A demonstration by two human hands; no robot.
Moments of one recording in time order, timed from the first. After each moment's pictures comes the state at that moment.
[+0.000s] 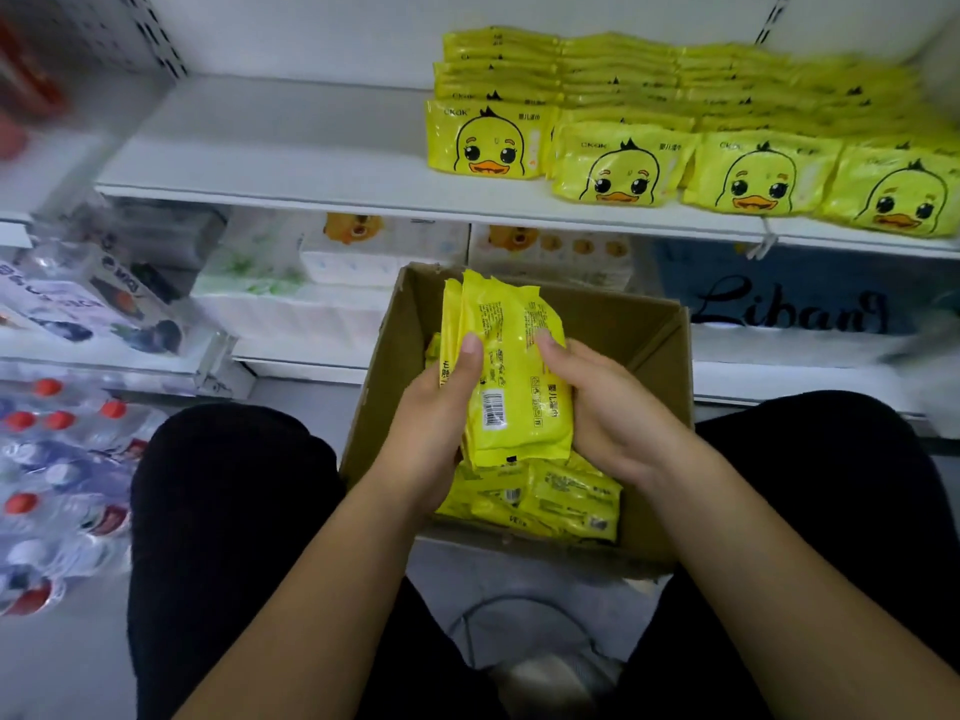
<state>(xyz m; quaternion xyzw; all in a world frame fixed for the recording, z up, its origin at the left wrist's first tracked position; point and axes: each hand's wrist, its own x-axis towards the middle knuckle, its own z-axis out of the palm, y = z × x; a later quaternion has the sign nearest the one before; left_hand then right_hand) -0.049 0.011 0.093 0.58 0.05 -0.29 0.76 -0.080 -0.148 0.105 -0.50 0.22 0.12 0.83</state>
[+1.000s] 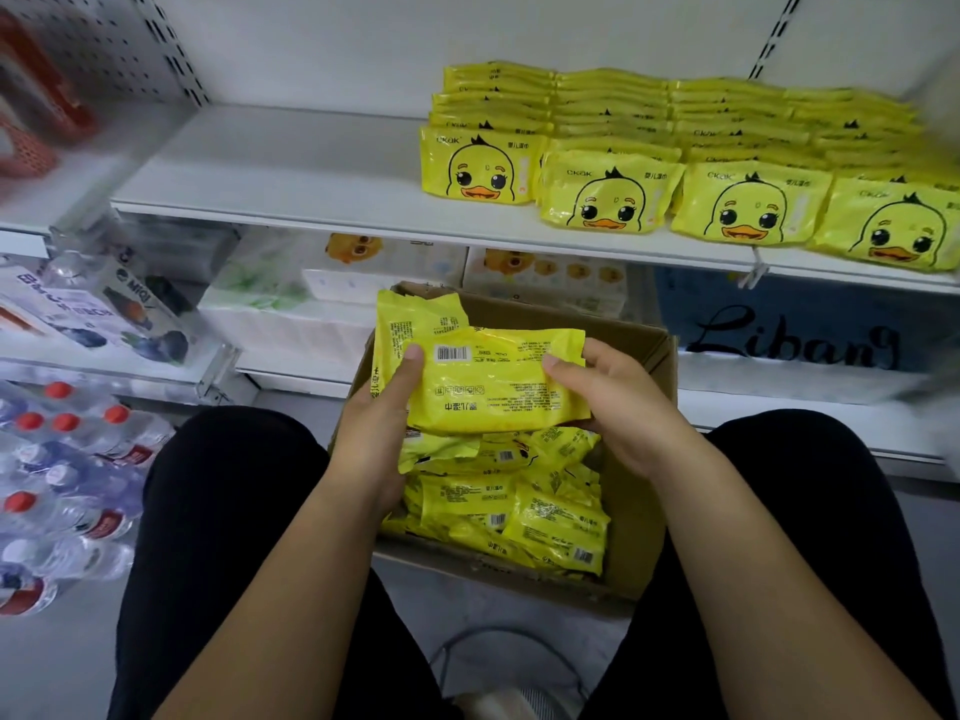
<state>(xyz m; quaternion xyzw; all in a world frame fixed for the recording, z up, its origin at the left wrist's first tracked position) -0.033 0.011 0.077 0.58 0.20 -0.20 0.76 -0.068 -0.206 0.089 -0.68 0.19 0.09 0.70</state>
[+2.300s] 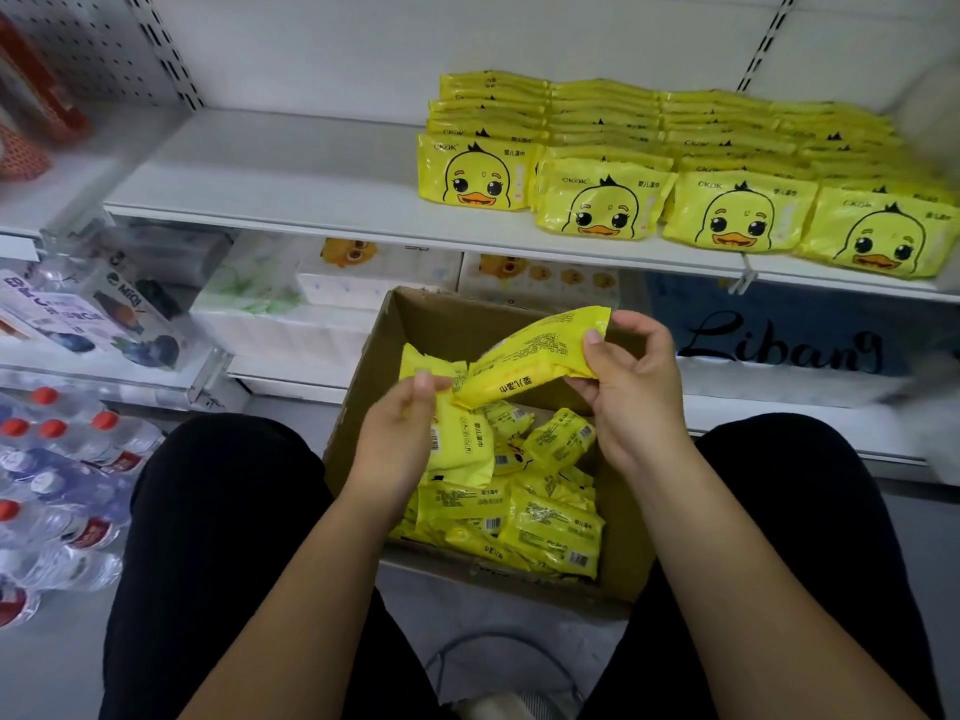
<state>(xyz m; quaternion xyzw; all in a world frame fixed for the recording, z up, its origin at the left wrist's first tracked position) -0.044 0.008 0.065 0.79 0.05 -0.12 0.59 -0.068 -0.197 0.094 -0.54 0.28 -0.15 0.78</state>
